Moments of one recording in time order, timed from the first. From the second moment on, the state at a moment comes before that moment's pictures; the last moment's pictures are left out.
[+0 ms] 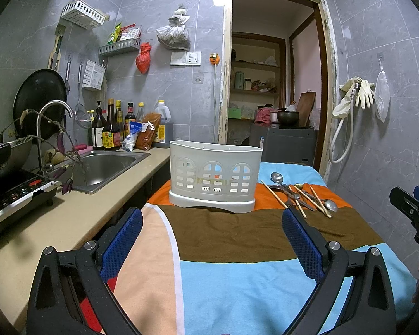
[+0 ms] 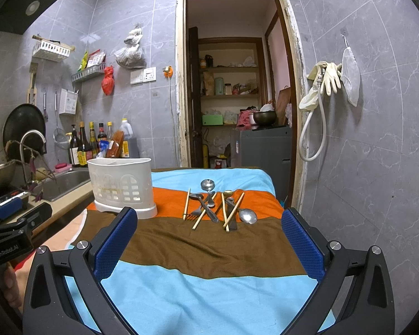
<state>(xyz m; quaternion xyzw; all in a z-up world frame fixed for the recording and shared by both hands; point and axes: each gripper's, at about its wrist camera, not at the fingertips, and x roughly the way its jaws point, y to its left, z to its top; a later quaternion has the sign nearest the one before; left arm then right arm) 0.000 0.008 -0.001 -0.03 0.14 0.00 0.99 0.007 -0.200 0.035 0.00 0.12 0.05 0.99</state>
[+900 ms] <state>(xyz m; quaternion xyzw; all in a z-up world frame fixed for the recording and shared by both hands) 0.017 0.011 0.022 -0.01 0.15 -0.01 0.99 0.023 -0.197 0.049 -0.04 0.11 0.07 0.99</state>
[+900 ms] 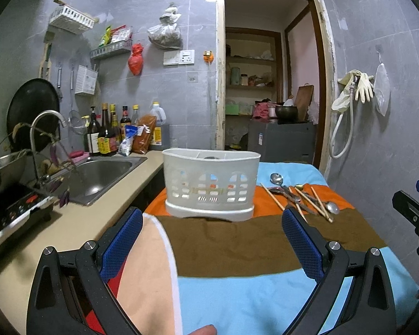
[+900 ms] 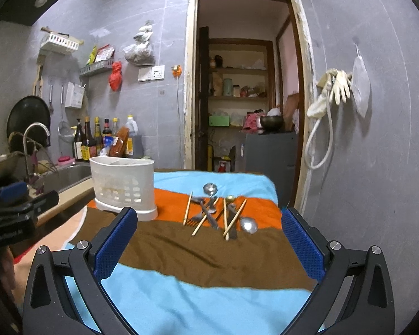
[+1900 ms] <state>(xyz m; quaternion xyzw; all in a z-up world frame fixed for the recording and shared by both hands) 0.215 -0.106 0.006 0.02 0.29 -0.15 0.95 0.212 -0.256 0.054 -0.08 0.24 0.16 0.95</state>
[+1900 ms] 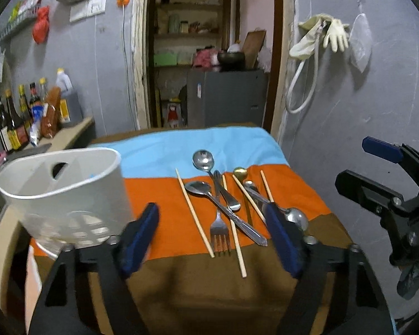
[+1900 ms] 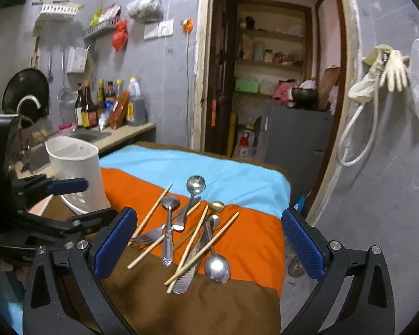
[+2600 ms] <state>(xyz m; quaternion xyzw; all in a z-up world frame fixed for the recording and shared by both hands) 0.305 -0.116 -0.047 0.00 0.39 -0.09 0.92 0.309 -0.290 -0.011 0.02 0.38 0.15 0.91</state>
